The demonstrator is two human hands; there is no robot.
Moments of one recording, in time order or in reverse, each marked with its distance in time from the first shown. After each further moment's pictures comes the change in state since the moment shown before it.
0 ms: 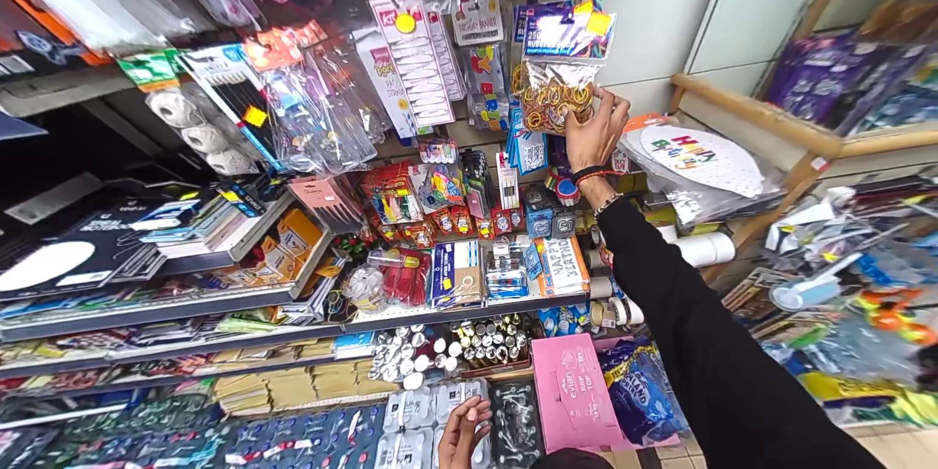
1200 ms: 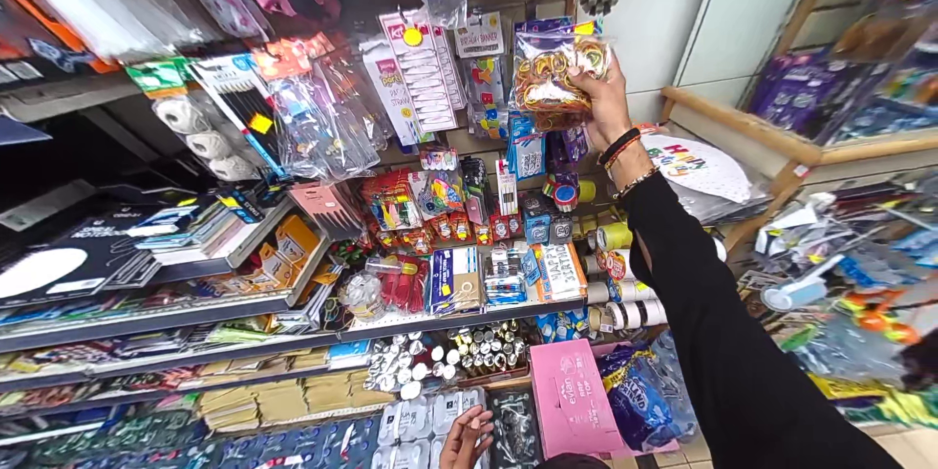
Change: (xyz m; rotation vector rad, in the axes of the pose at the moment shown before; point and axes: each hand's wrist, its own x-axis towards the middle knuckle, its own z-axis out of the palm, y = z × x) left_hand 0.002 -0.012 -0.015 -0.023 -0.011 -0.094; right_hand 0.057 -0.046 -0.040 1.168 -0.546 0.117
